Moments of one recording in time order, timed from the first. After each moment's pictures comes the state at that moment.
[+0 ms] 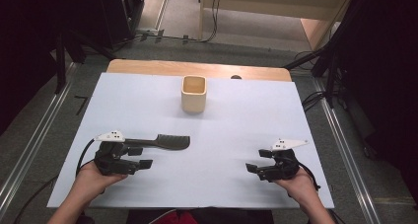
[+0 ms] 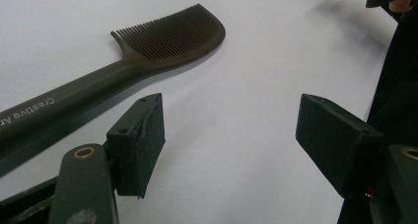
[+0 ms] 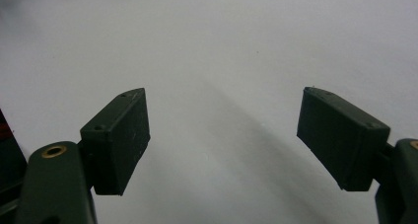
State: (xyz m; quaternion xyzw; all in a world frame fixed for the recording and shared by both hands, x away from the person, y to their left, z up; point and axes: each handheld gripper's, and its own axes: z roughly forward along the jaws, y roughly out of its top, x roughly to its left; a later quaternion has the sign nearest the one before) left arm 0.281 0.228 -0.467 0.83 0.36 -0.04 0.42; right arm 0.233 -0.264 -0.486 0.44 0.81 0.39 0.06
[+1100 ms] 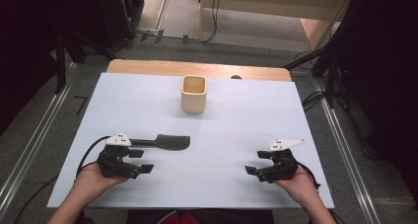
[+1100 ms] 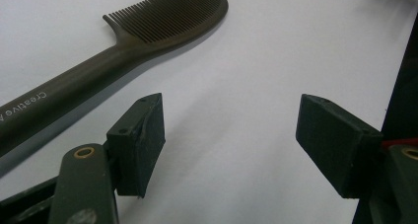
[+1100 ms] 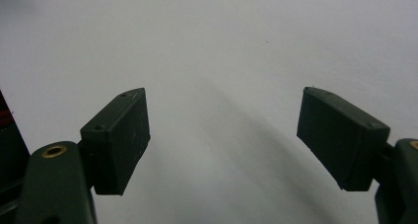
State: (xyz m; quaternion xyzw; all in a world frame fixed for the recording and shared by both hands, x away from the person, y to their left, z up) left arm 0.278 0.220 -0.469 0.87 0.33 -0.02 0.37; right arm 0.236 -0.262 -0.489 0.42 0.83 0.38 0.05
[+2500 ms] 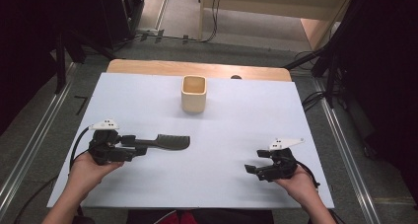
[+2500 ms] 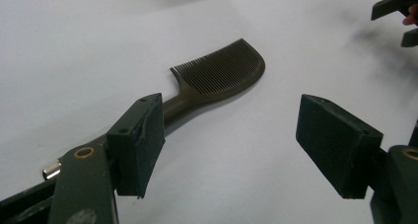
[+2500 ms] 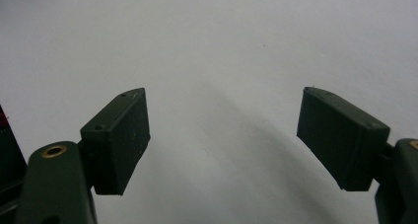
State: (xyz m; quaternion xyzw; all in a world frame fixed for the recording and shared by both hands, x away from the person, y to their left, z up) left arm 0.301 0.235 -0.445 0.82 0.40 0.02 0.41; right arm 0.238 -0.262 -0.490 0.42 0.82 0.38 0.05
